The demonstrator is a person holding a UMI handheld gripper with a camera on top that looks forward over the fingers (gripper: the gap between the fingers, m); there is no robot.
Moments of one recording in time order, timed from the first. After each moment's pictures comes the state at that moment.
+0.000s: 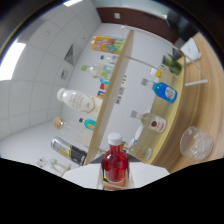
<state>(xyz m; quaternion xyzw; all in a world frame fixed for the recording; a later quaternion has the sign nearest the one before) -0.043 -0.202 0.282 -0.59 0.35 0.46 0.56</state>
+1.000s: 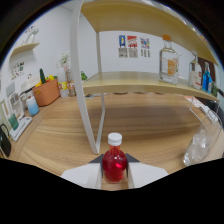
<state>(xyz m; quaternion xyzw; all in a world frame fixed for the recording) -0.158 -0.188 0.023 -0.87 0.00 0.02 0.49</state>
